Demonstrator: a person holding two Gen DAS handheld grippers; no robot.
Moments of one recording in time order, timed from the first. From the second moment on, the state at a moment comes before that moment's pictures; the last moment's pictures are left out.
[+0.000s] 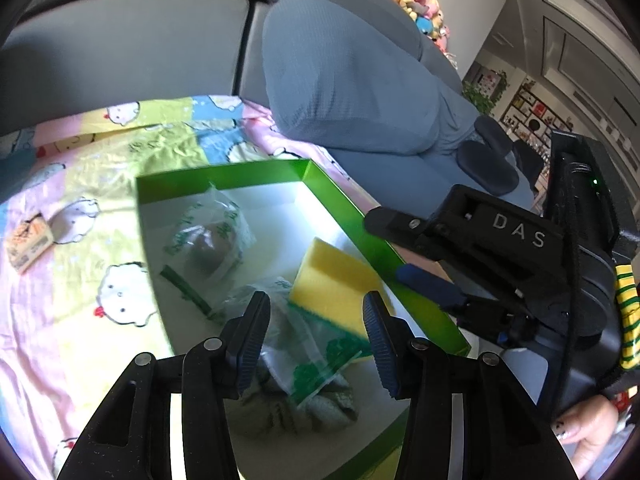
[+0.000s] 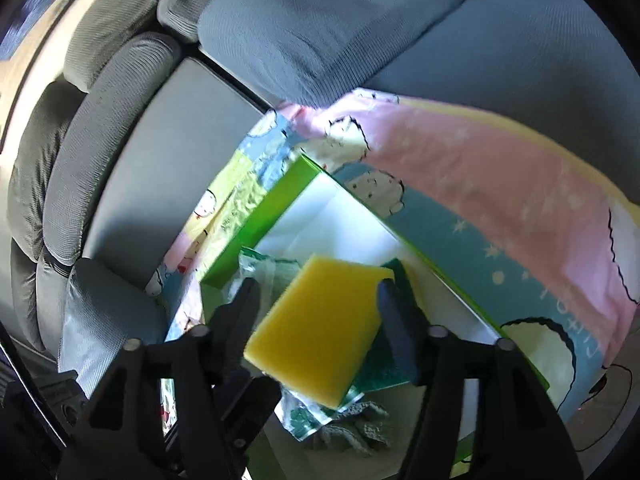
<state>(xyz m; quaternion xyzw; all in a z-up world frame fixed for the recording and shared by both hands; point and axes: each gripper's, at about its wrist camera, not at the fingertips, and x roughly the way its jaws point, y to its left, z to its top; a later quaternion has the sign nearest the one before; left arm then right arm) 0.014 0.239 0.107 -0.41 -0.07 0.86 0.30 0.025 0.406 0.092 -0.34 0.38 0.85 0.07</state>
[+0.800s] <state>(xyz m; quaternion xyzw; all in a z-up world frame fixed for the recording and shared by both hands) 0.028 -0.025 0.099 -0.39 -0.19 0.90 0.00 -0.019 0.250 0.149 -0.34 0.30 0.88 -0.12</state>
